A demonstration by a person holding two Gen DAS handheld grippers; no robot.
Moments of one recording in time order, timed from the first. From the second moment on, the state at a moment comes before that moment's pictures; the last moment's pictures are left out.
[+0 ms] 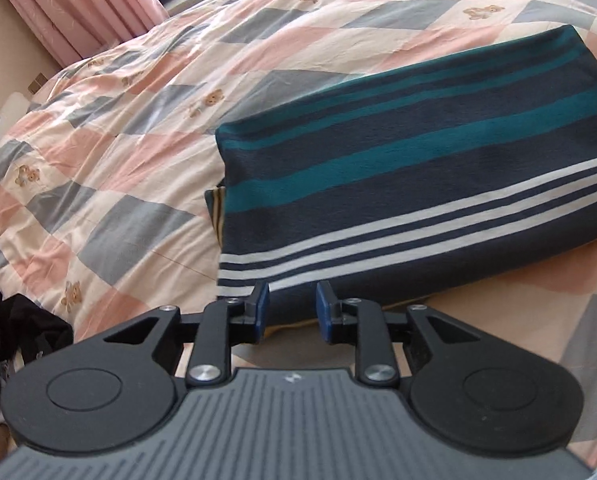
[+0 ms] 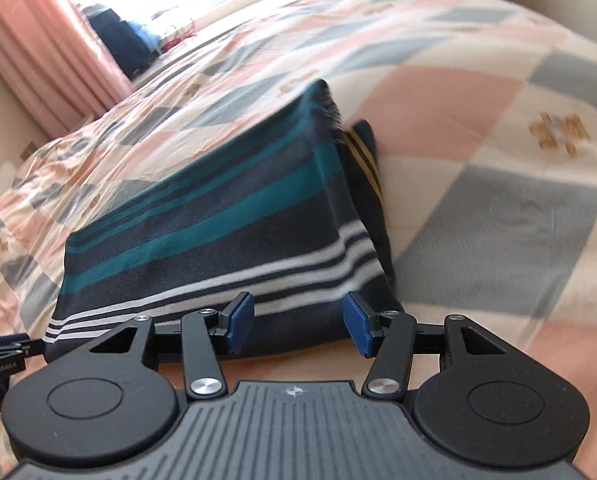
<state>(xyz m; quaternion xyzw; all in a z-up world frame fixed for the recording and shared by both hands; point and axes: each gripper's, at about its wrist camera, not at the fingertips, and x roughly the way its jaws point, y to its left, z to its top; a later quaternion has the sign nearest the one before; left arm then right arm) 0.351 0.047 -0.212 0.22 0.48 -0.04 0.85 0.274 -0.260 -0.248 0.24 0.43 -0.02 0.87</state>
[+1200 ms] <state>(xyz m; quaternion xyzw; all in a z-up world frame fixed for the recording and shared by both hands) 0.365 0.030 -0.202 0.19 0.48 -0.05 0.85 0.333 -0.362 -0.317 0.40 0.40 0.07 0.82</state>
